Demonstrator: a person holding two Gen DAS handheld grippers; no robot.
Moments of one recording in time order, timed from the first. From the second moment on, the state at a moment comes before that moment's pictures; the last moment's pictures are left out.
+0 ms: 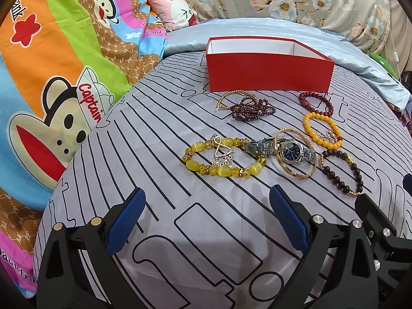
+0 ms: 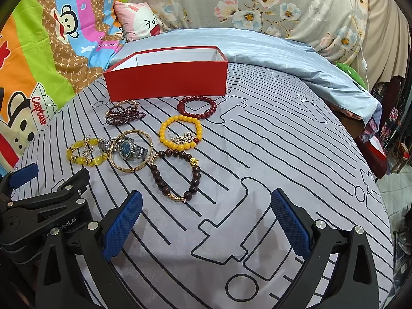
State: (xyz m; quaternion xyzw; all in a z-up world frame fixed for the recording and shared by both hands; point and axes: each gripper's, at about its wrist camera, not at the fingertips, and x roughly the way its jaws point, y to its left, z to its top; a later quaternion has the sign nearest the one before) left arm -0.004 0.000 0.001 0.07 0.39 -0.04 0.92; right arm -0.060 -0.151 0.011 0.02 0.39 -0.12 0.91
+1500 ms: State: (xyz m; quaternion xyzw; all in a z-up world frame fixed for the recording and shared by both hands) left arm 0.089 -0.010 0.045 0.02 0.39 -0.09 0.92; right arm -0.033 -0.183 0.016 0.06 0.43 -0.10 0.89
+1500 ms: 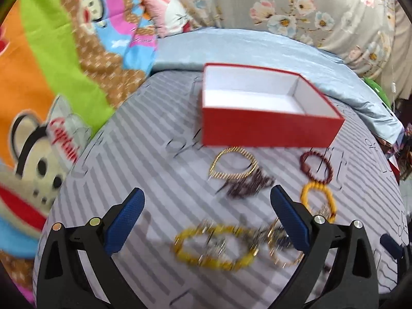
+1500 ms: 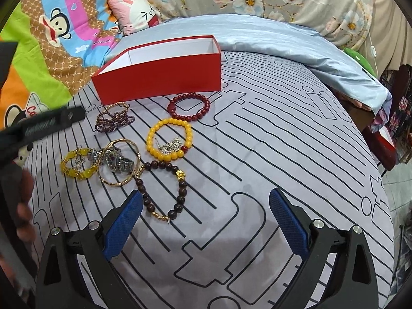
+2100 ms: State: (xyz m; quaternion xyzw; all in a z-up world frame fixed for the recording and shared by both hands) left arm 0.131 -0.035 0.005 0.02 0.46 -0.13 0.88; right arm -0.026 -0.190 0.014 0.07 0.44 -0.11 0.89
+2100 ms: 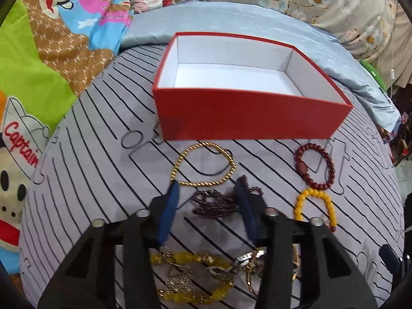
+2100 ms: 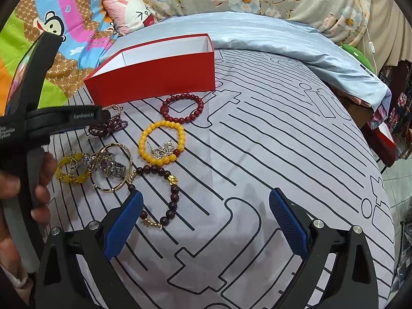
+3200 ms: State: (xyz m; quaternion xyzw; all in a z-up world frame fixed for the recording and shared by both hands) left arm 0.054 0.052 0.047 -0.02 0.43 -0.12 0.90; right arm -0.020 -0.165 0.014 0.06 0.45 -0.07 0.89
